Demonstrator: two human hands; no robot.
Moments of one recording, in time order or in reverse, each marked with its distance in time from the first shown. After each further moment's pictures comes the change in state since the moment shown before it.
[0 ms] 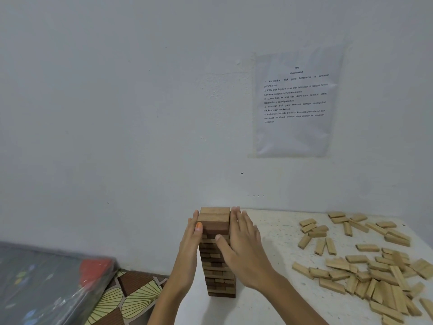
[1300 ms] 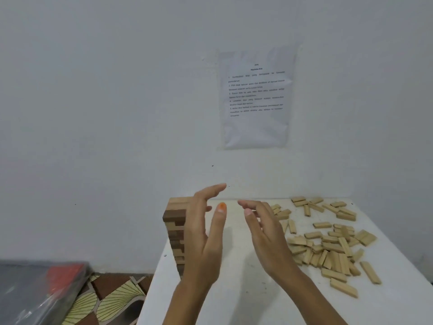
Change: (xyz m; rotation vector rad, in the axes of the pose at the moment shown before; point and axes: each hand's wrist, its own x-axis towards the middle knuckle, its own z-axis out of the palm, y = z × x) left_hand -0.055 0.076 0.093 0.058 0.170 0.585; right_hand -0.064 0.046 -0.055 0.523 0.466 -0.062
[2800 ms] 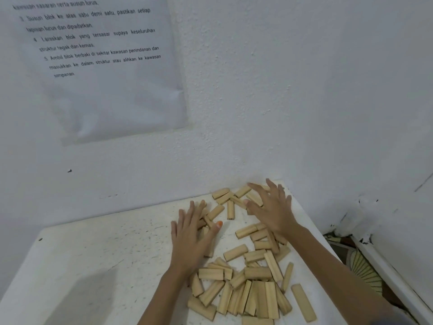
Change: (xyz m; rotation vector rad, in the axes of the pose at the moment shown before) left_hand 0.018 -0.254 0.257 0.441 -0.678 -0.392; right_hand 0.140 0.276 -0.221 -0.775 -0.103 0.461
